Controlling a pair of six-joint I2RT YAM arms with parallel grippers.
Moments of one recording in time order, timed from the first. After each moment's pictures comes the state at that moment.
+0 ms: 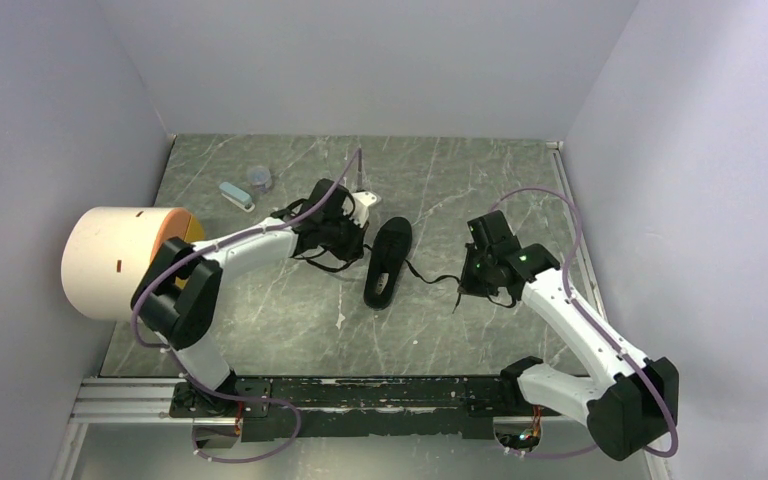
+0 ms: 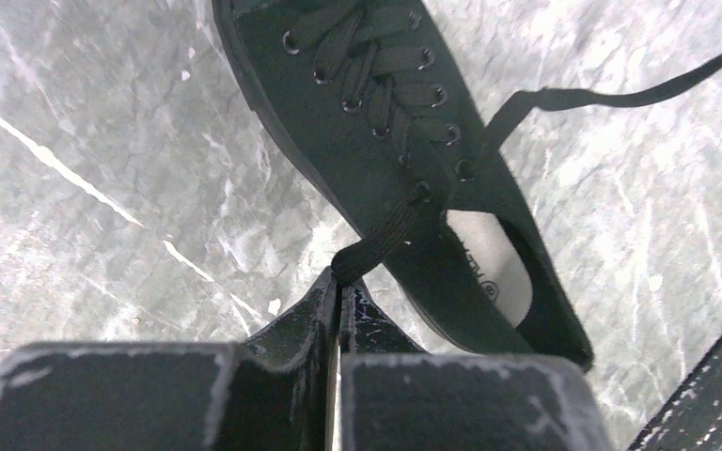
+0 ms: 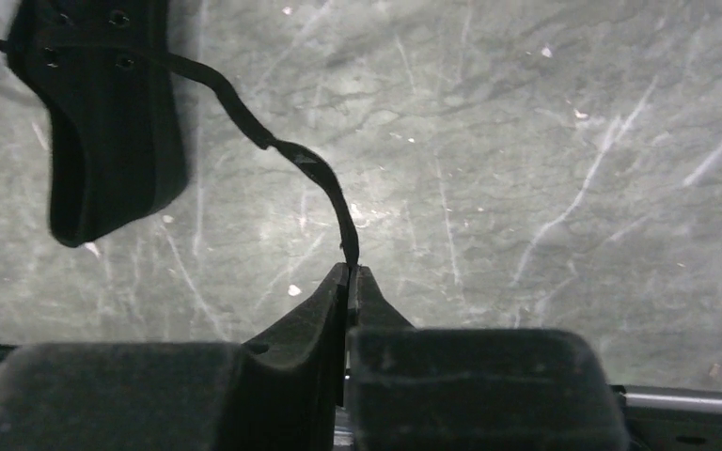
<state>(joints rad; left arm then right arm) -0.63 1.71 1.10 -0.25 0.29 0.03 0.43 1.08 0.86 -0.87 0.06 0.62</state>
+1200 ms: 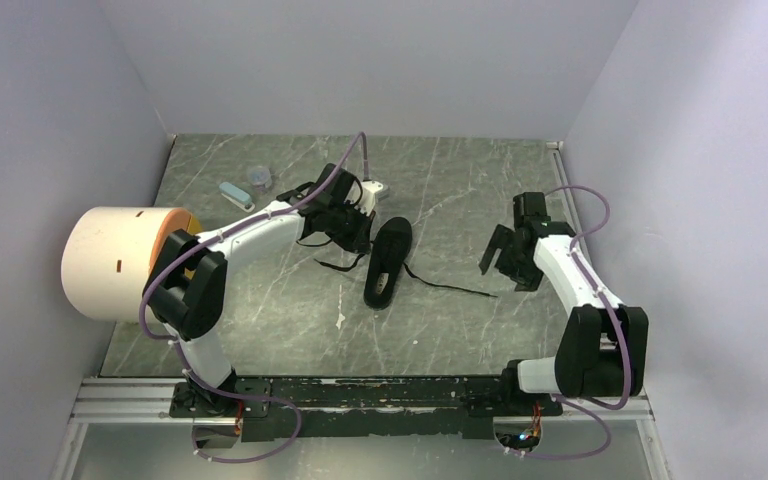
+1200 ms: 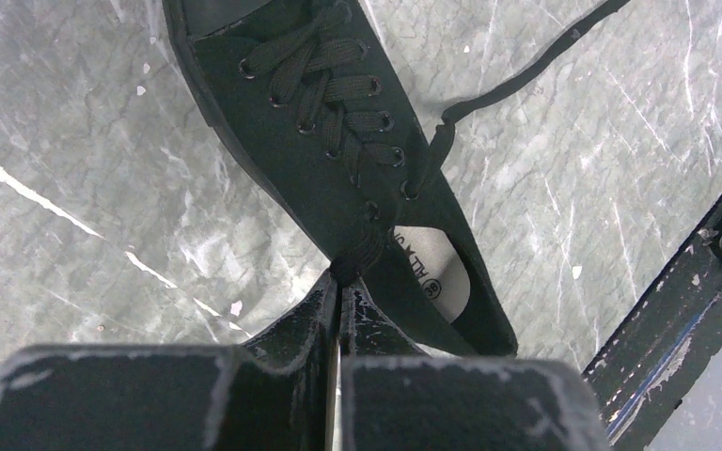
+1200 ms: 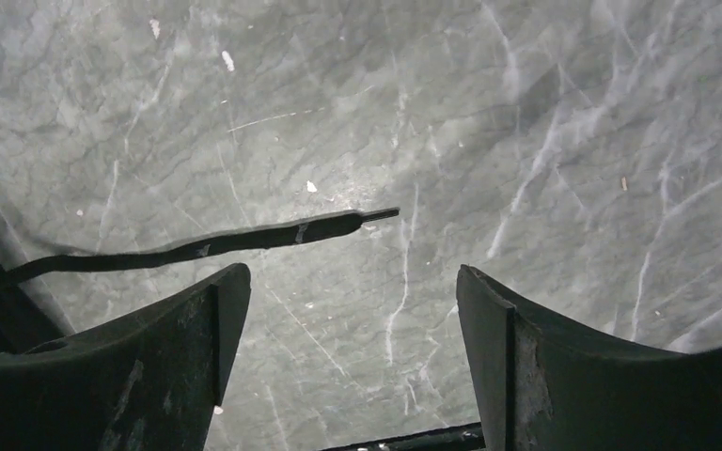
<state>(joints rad) -0.62 1.77 1.29 -0.44 0.37 -0.03 0.02 1.36 0.90 -0.80 0.06 0.45</state>
